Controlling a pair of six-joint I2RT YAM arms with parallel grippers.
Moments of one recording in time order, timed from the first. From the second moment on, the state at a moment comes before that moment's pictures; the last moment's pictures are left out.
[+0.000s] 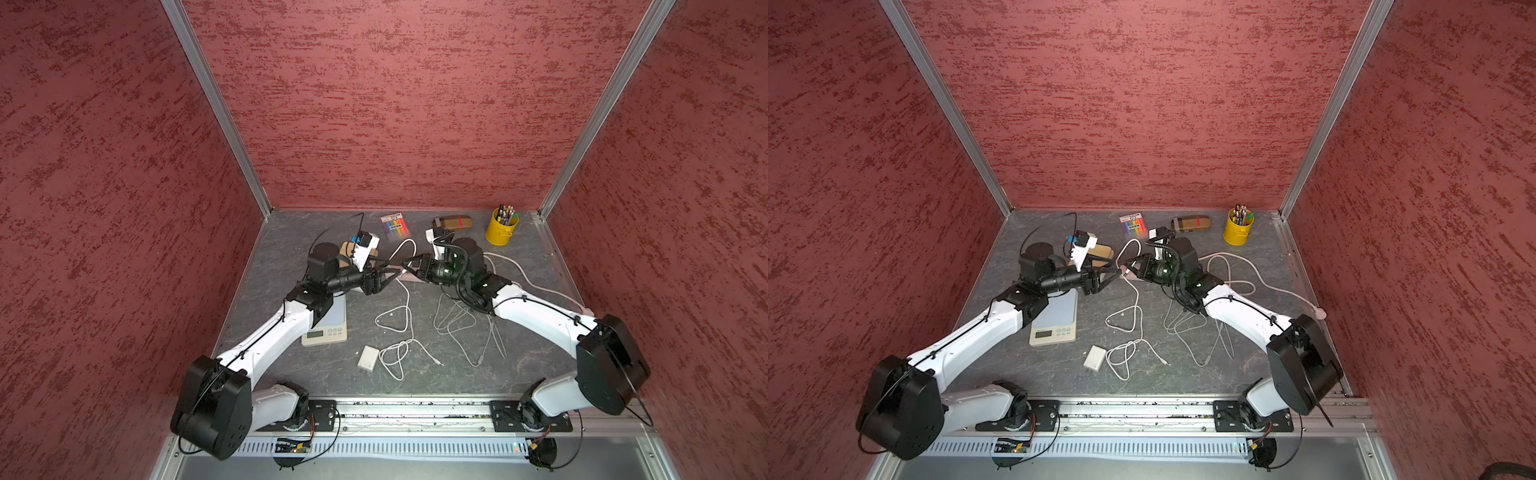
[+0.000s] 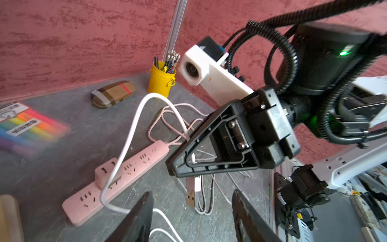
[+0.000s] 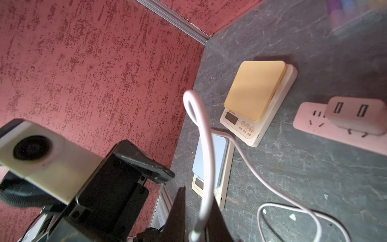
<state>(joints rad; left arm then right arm) -0.35 1.26 0.78 0.24 0.82 -0.28 0.60 1.48 0.97 0.22 -0.50 0.94</state>
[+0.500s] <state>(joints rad) -0.33 1.49 0.83 0.49 1.14 -0.65 0.57 1.48 0.97 0.31 -0.64 0.88</state>
